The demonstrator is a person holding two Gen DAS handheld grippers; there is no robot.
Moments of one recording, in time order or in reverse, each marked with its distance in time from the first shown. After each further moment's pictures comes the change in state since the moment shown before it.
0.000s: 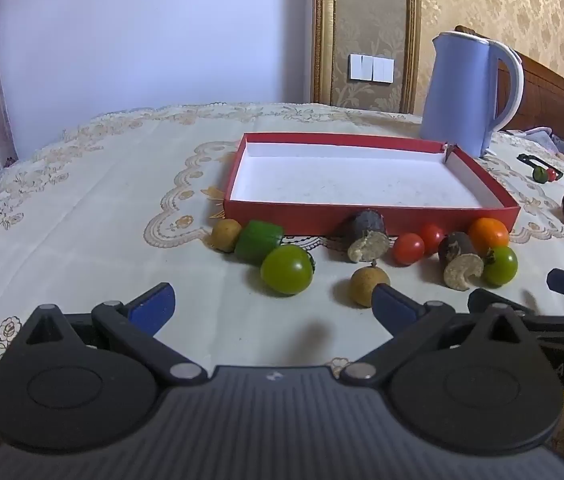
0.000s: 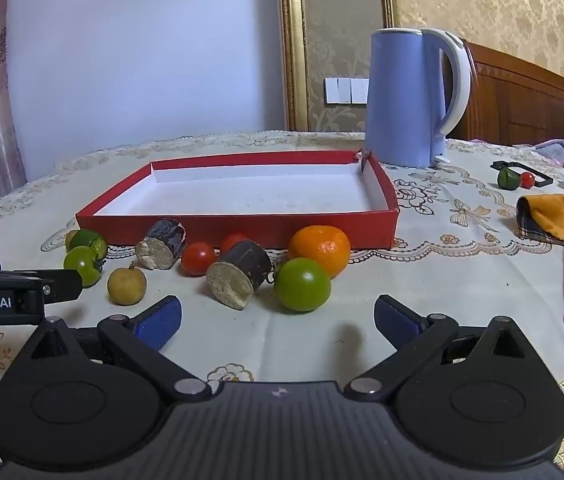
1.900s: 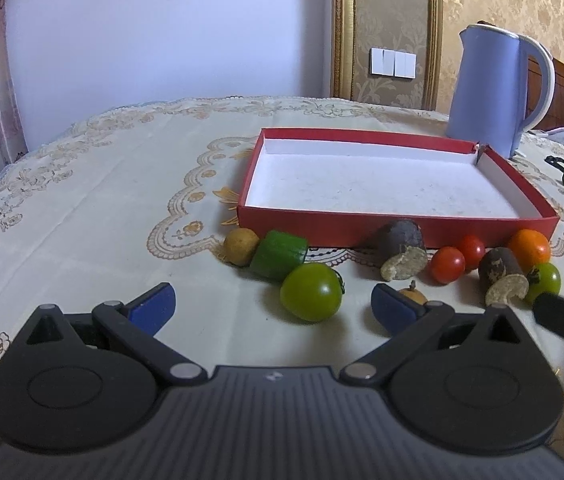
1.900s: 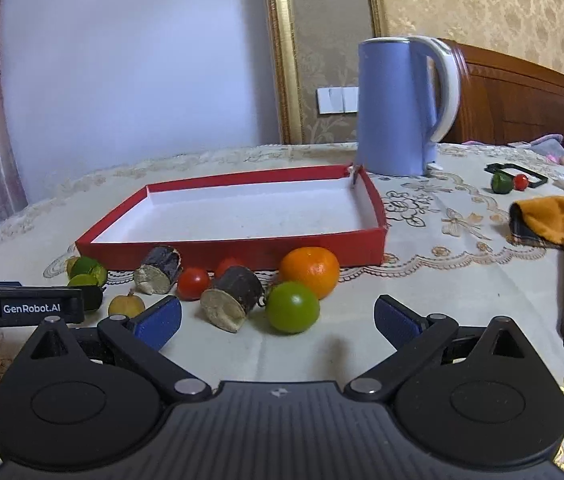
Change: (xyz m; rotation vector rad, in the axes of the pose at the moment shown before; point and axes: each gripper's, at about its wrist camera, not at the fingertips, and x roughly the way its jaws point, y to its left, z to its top) left arm 0.035 0.003 0.010 0.005 0.012 0.070; right arm -0.005 -0.008 0.011 0.034 -0.020 0.012
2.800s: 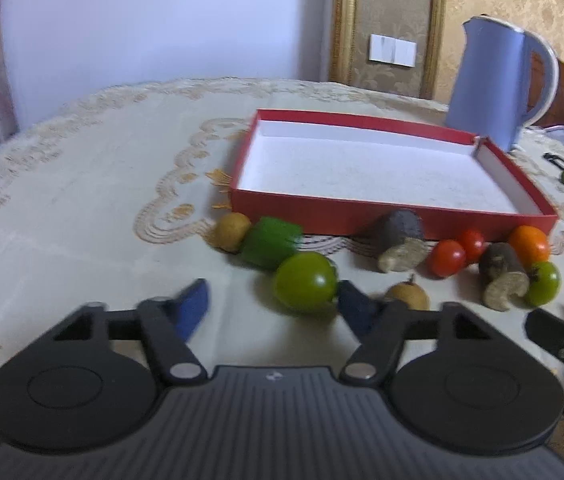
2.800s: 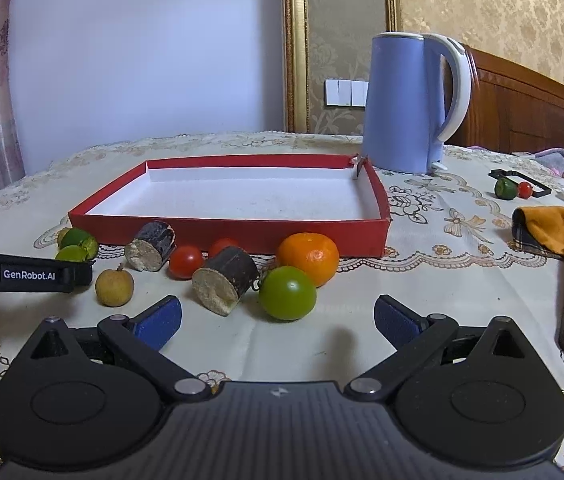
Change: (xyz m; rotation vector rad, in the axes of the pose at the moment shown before) left arm 0.011 0.004 0.003 -0.038 0.063 -0.056; right arm 0.006 0.001 -0.007 -0.060 0.023 -0.024
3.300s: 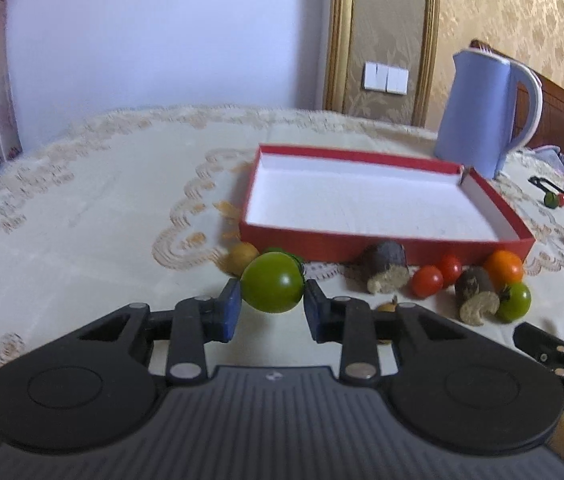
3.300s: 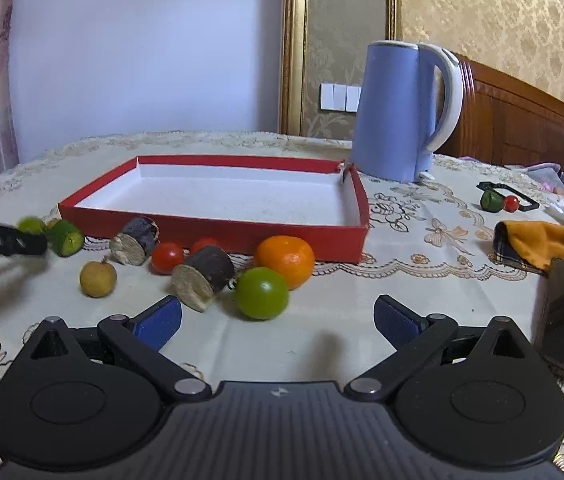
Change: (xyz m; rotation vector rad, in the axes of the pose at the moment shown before) left arm -0.037 0.009 0.008 -0.006 -0.074 0.005; right arm -0.006 -0.011 0.002 -0.048 0.004 -0.028
